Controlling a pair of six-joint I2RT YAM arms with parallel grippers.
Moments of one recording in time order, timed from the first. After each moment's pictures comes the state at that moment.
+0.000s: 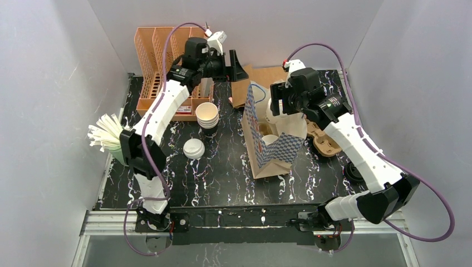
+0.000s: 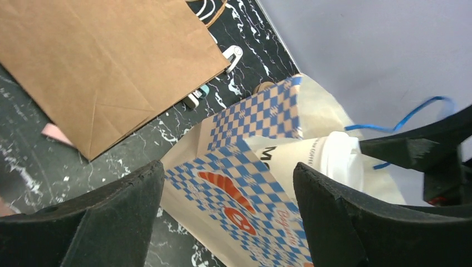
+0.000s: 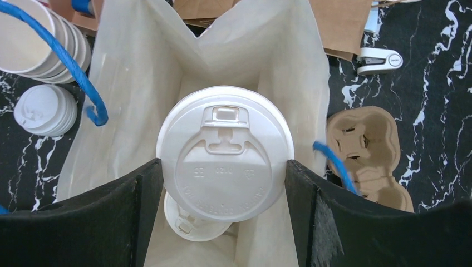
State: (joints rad) left arm -0.41 1.85 1.97 -0.55 0.49 -0.39; right arm 0.56 1.36 1.53 -0.80 0.14 0.17
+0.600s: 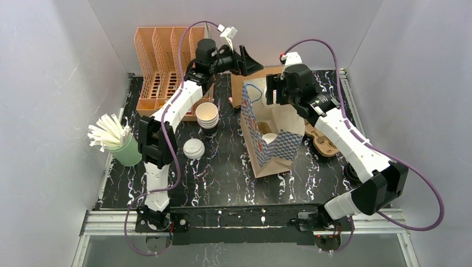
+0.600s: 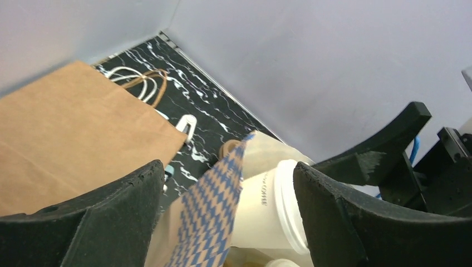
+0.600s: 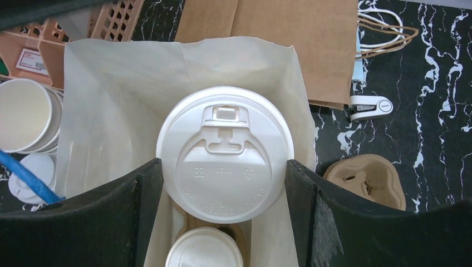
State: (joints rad) left arm -0.42 2.06 1.96 0.05 0.70 -0.50; right arm 0.55 1.43 1.48 -0.56 0.22 0.20
